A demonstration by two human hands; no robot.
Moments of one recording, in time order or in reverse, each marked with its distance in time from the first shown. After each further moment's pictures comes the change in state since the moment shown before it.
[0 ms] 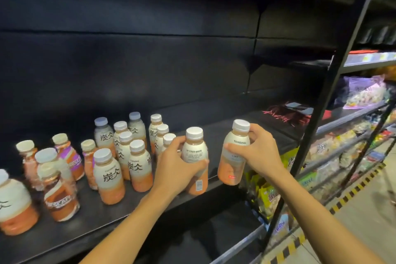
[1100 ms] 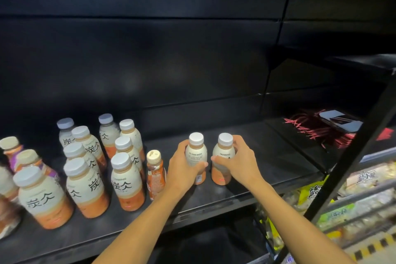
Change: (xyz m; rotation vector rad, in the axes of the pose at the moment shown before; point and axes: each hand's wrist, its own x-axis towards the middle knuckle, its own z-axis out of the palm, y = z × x) left_hand 0.140 -0.048 0.170 0.085 0.121 -0.181; right_hand 0.172 0.168 0.029 0.004 -0.292 0.071
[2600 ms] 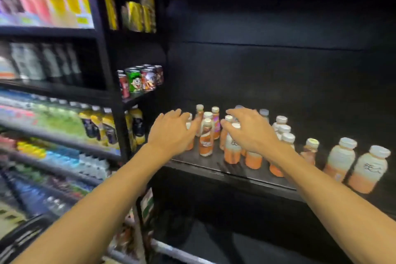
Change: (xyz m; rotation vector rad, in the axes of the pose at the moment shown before) left_hand -0.269 0.018 -0.428 1.023 0.413 -0.042; right_hand -0.238 -0.336 0.167 -0.427 -0.267 -0.808
